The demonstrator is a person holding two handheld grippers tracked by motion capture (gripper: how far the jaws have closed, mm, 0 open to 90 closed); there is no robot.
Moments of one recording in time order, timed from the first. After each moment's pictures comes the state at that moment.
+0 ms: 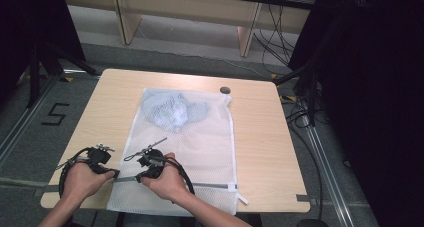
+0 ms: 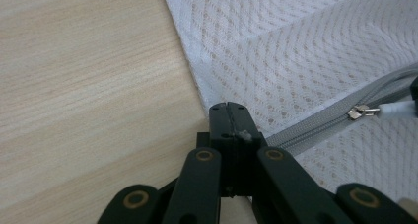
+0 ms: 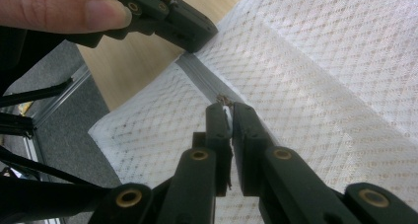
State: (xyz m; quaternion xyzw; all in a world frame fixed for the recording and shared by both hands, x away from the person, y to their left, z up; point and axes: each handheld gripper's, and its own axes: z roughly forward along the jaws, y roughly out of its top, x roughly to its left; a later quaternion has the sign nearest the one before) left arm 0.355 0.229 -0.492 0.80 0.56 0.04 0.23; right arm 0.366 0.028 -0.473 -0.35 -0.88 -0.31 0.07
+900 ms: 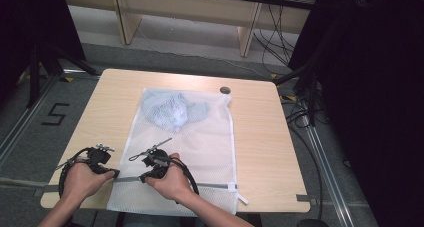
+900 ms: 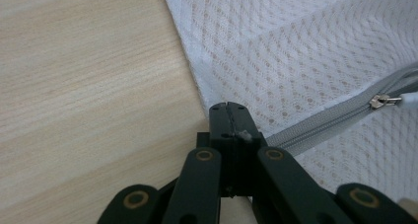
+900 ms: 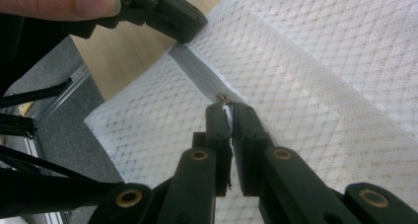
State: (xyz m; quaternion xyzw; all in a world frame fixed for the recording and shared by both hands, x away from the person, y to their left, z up) left arm 0.355 0.228 -0.493 0.79 0.56 0.05 0.24; right arm 0.366 0.017 -0.472 -0.36 -0.88 -0.30 0.08
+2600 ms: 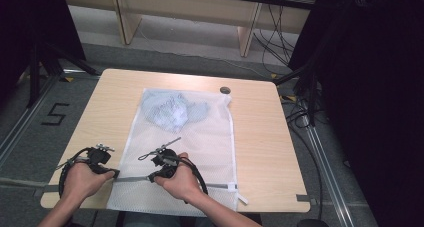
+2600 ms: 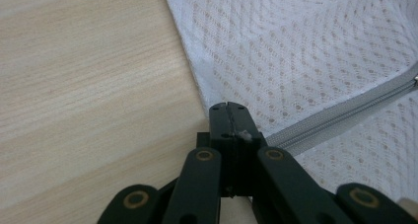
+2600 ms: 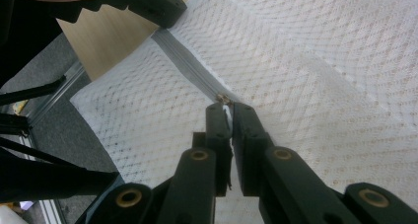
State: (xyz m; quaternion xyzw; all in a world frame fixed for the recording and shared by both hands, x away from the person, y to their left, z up) left arm 0.355 0.228 -0.493 0.79 0.56 0.05 0.24; right arm 0.367 -0.007 -0.467 -0.36 -0.88 -0.29 0.07
